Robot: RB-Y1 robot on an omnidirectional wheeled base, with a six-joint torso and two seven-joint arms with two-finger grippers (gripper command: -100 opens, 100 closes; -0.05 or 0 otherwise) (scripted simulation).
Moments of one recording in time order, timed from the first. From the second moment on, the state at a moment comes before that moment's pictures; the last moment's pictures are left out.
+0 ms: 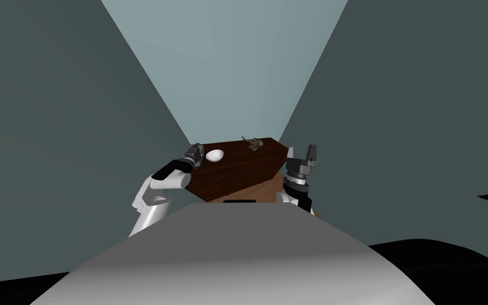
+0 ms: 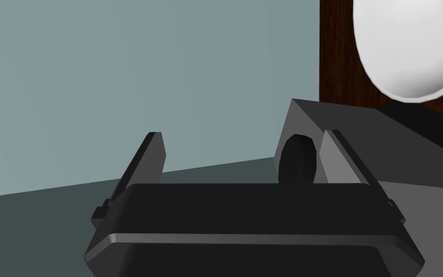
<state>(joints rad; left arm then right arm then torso) 0.19 0.32 0.20 -2.26 0.21 0.62 0.07 0.53 0.00 0.03 -2.32 -0.04 -0.65 -0.01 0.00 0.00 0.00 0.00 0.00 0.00</state>
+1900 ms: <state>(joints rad) 0.08 0.40 0.28 -2.23 0.27 1.13 0.12 0.53 0.00 0.03 -2.32 -0.04 -0.65 -0.01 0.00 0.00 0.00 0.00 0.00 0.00</state>
